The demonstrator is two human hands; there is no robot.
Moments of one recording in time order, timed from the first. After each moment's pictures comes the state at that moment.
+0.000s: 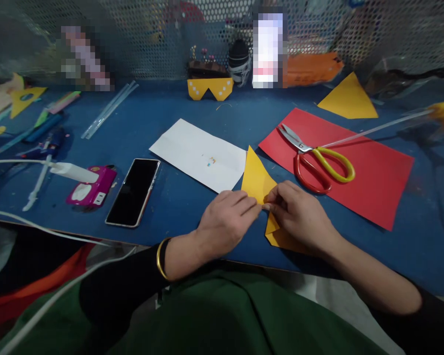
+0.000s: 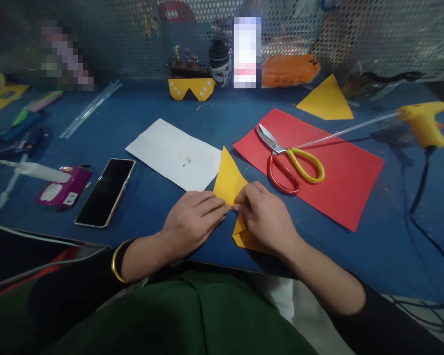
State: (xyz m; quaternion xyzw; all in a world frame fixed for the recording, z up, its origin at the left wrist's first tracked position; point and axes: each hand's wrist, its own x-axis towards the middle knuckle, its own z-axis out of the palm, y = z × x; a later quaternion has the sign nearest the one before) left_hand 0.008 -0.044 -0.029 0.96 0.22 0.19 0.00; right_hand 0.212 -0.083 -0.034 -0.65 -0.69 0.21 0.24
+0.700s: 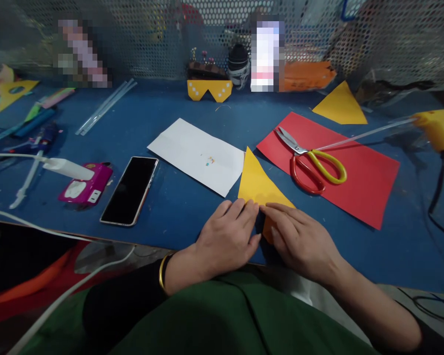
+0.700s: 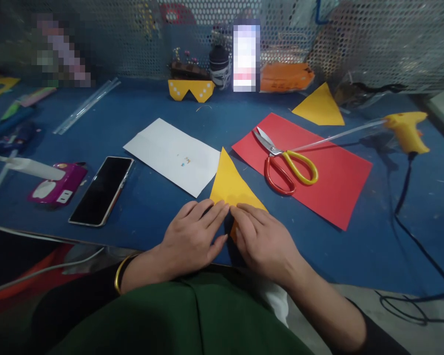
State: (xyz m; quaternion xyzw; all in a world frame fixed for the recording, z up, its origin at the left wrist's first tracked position) left_hand 0.008 -0.075 -0.034 0.95 0.26 0.17 -0.03; right_hand 0.208 -0.126 -0.041 -0.49 -0.84 -0.04 0.23
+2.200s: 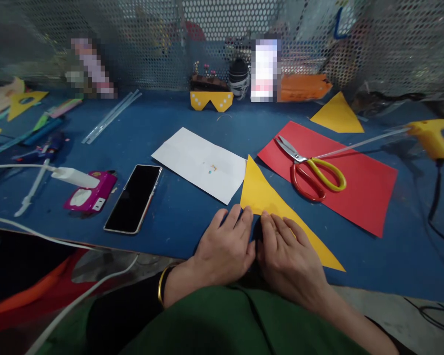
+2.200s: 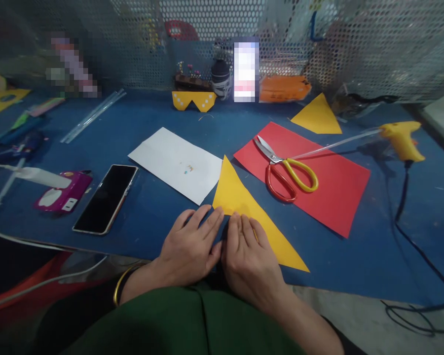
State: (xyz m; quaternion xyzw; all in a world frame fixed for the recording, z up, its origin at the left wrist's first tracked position) left_hand 0.000 -0.079 -0.037 0.94 0.30 0.16 -0.06; right_hand 0.162 -0.143 -0.047 -0.56 -0.79 -0.21 0.12
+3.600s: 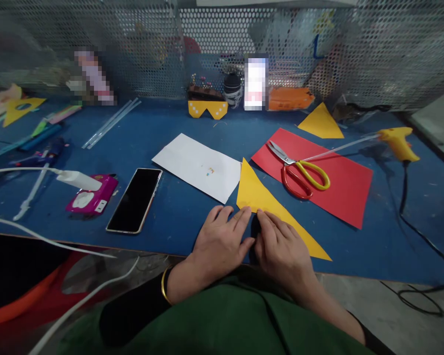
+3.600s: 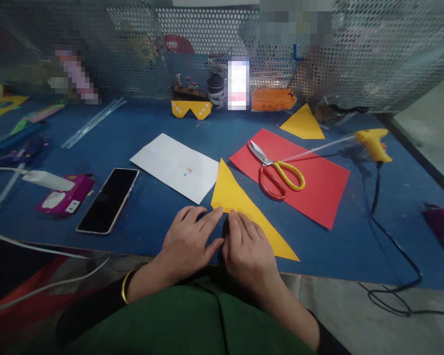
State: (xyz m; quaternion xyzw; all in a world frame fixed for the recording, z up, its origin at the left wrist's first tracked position) left_hand -0.003 -0.079 -0.033 0.93 0.32 0.18 0.01; right_hand 0.163 -0.143 -0.057 -0.58 -0.77 -0.16 0.21
